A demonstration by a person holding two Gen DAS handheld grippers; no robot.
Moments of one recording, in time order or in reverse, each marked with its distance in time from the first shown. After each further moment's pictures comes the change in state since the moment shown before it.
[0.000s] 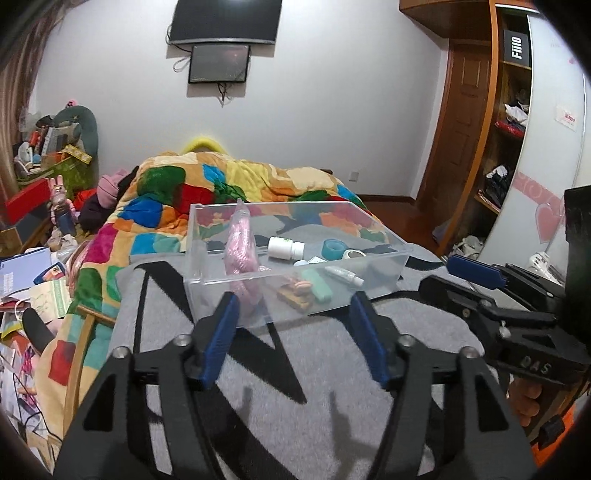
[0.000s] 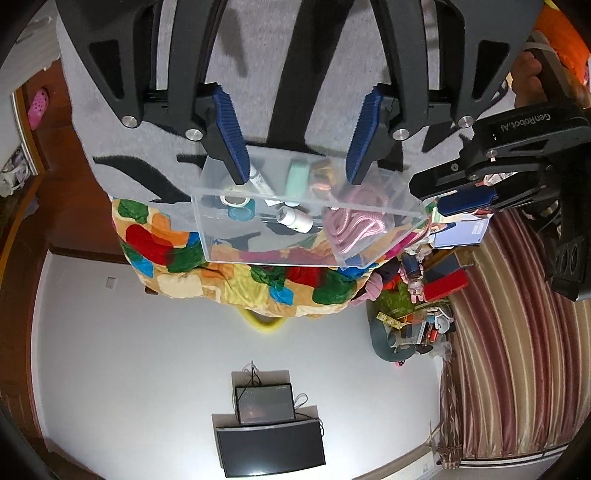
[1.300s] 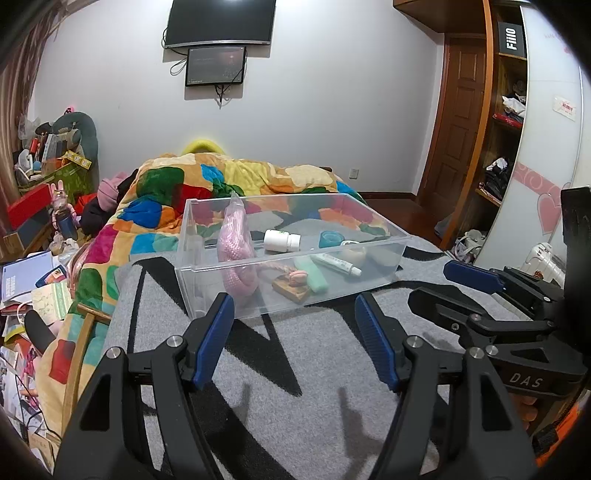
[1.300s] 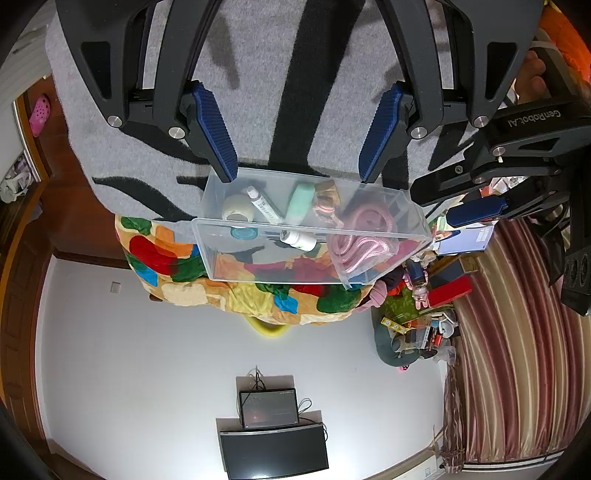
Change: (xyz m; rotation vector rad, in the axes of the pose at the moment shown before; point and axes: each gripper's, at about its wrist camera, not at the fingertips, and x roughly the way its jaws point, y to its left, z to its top) left arm 0.004 -0.007 -0.011 0.026 0.006 0.006; right arm 0.005 0.001 -0.021 0.002 0.016 -0.017
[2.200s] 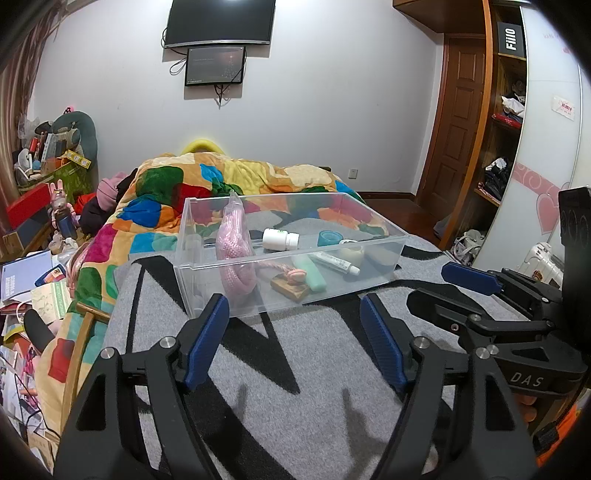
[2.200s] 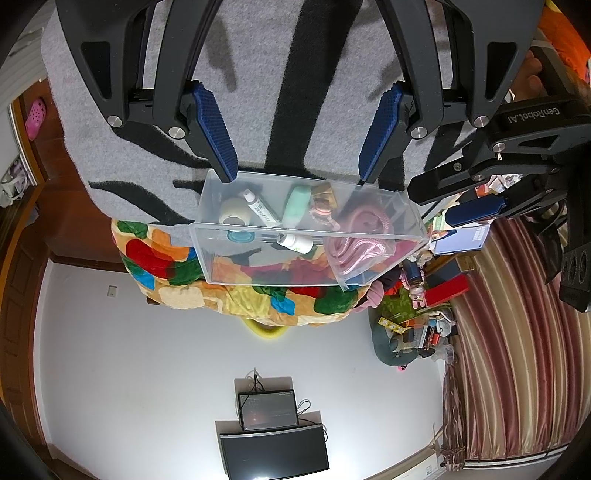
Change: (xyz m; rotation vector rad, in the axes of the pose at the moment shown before) left arm -0.001 -0.001 0.000 -0.001 0.001 -0.001; right arm 0.000 0.000 -0.002 0.012 0.005 0.015
